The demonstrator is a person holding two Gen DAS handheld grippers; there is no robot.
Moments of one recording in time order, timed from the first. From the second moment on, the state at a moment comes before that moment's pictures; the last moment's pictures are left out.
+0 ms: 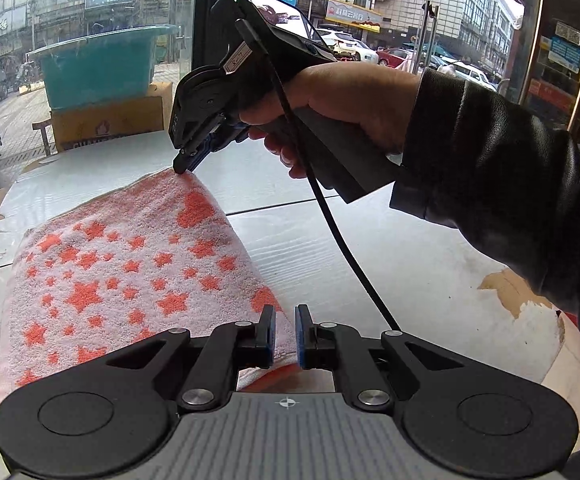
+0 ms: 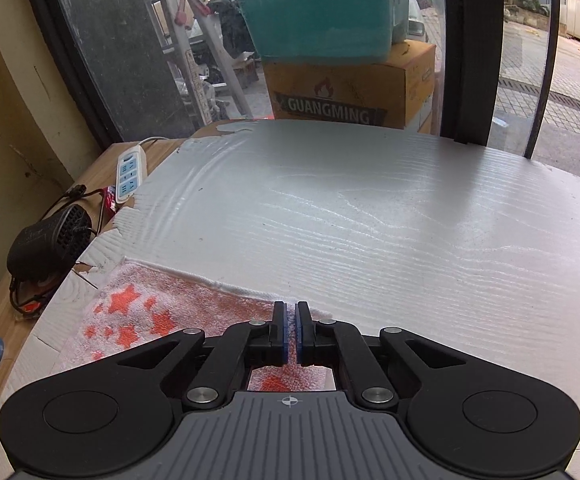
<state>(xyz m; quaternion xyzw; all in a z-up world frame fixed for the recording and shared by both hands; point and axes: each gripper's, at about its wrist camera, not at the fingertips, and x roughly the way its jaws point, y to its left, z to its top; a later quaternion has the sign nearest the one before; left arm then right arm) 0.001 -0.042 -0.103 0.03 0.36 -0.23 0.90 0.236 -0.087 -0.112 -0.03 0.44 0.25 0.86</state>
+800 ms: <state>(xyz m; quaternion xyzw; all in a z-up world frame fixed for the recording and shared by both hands) -0.029 0.070 -0.106 0.08 0.37 -0.07 0.92 0.133 -0.095 -0.122 -0.15 0.45 0.33 0.82</state>
